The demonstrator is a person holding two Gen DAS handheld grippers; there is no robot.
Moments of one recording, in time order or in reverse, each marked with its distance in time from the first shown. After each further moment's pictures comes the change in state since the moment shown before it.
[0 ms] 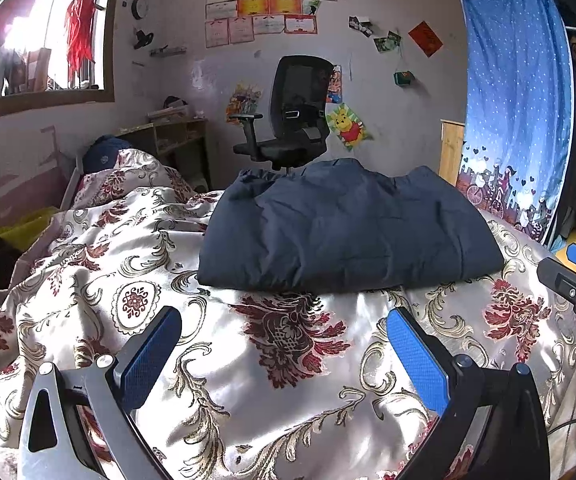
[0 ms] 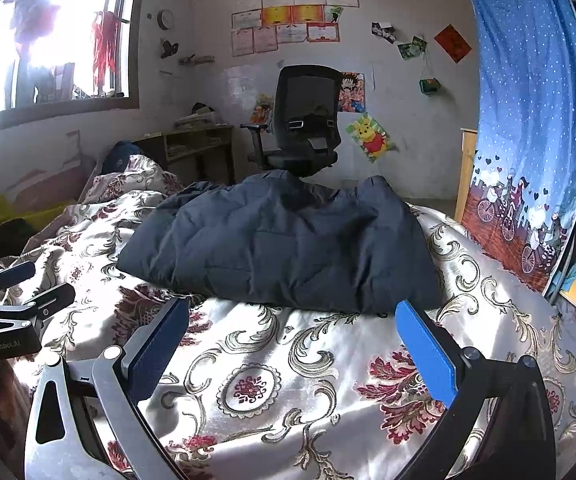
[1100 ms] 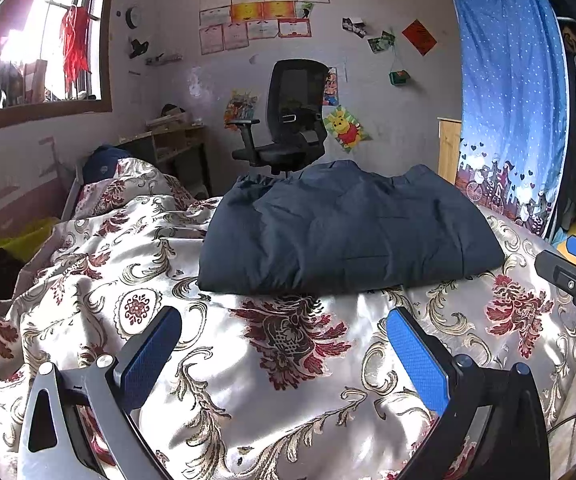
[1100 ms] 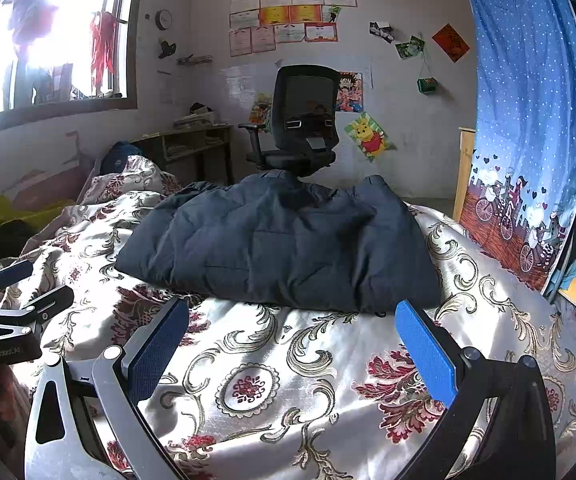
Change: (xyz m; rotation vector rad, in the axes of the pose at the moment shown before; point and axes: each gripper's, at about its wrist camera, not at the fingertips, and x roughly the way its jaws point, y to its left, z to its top) left arm -0.002 0.001 0.001 0.021 -0.009 0.004; right arm 0.000 -0.001 0.000 0.001 0.001 0.000
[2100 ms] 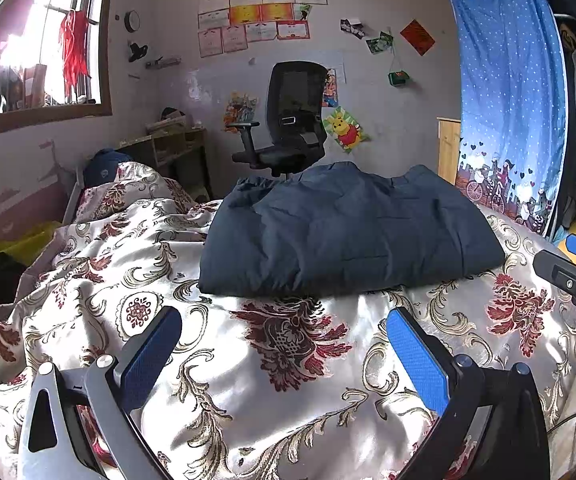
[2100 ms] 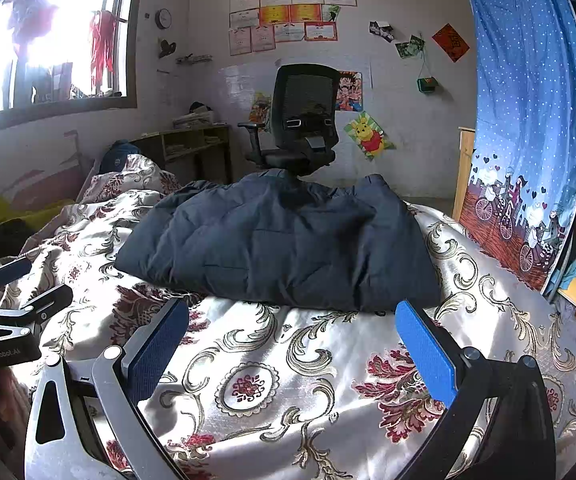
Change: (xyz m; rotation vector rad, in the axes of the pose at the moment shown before) left arm 0.000 0.001 0.001 0.006 -0.004 0.001; right arm 0.000 0.000 0.000 0.001 0.001 0.000
